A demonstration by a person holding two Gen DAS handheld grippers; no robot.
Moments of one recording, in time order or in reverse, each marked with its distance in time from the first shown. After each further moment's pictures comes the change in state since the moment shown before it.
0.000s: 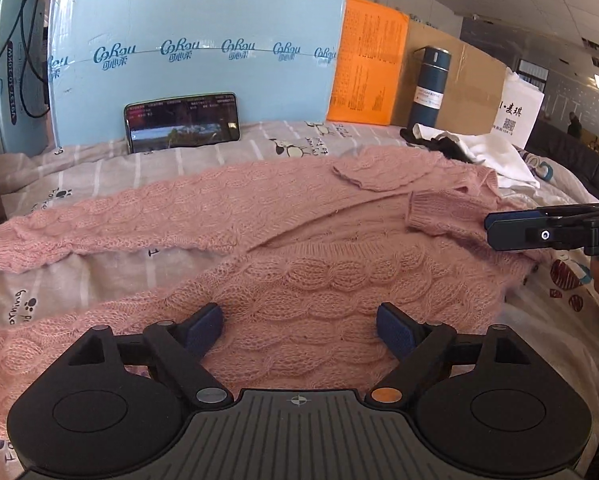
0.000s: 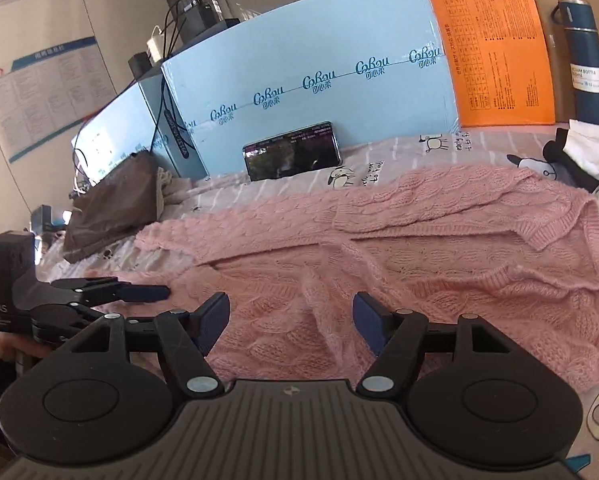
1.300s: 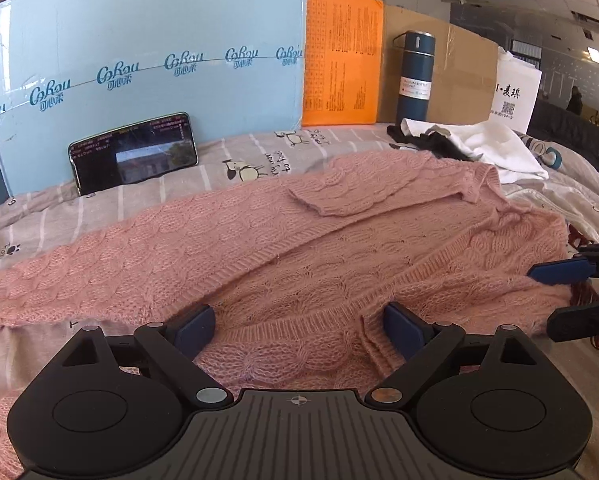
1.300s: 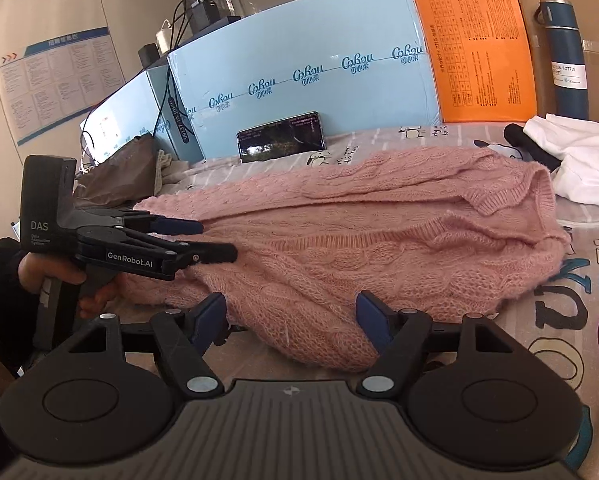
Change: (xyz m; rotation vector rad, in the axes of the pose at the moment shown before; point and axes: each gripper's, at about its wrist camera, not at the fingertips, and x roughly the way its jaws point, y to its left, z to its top) left arm 0.049 -0.051 0.030 0.102 -0.010 0.052; right arm -0.041 -0.038 -0.041 -0.007 -0.038 0.034
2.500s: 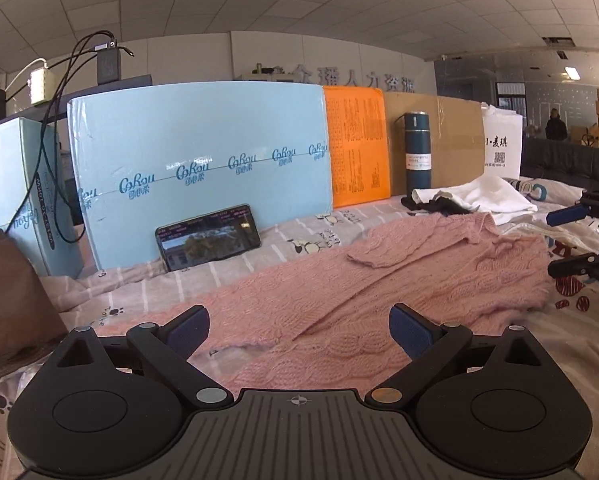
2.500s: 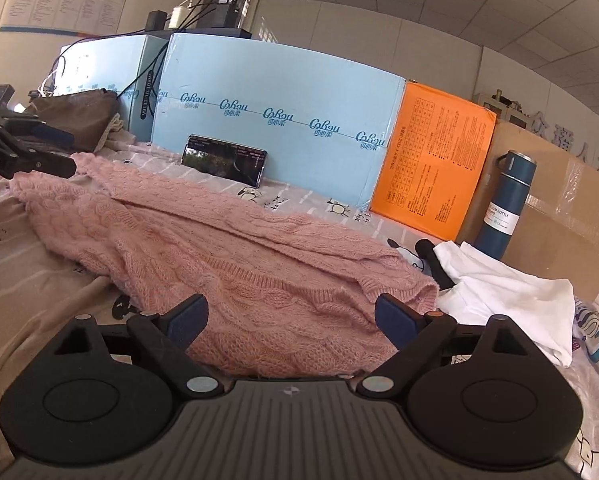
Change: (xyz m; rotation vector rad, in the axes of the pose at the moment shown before) left arm -0.104 0.046 -0.037 0.126 -0.260 0.072; right arm -0.032 0.025 -0.002 -0.467 -0.073 -0.326
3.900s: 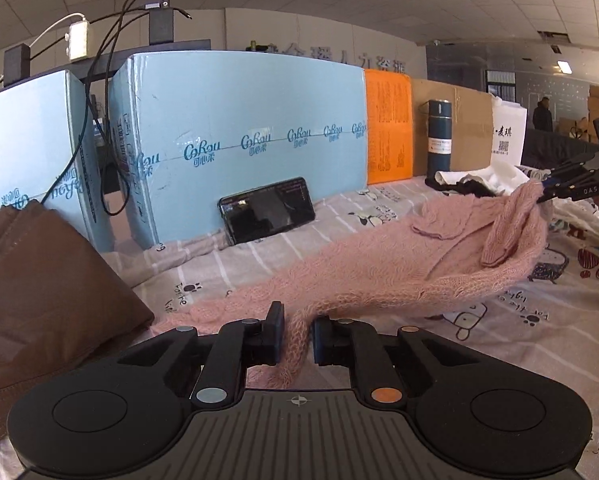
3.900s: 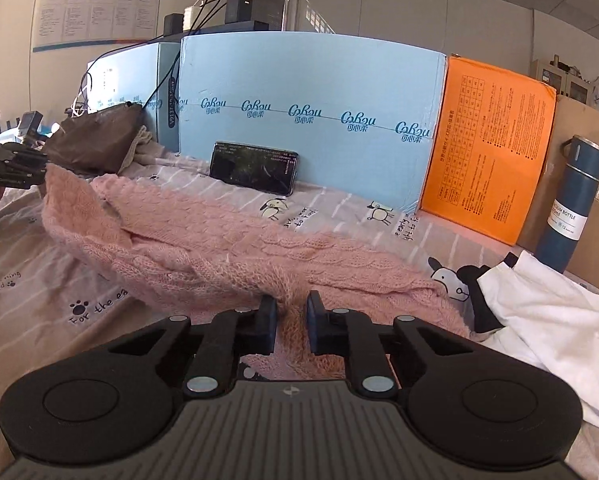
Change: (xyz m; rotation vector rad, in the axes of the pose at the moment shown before) left arm -0.004 0.120 -0.006 -0.047 0.052 -0.087; right arm 0.064 -0.072 0.050 0.095 0.045 0.240
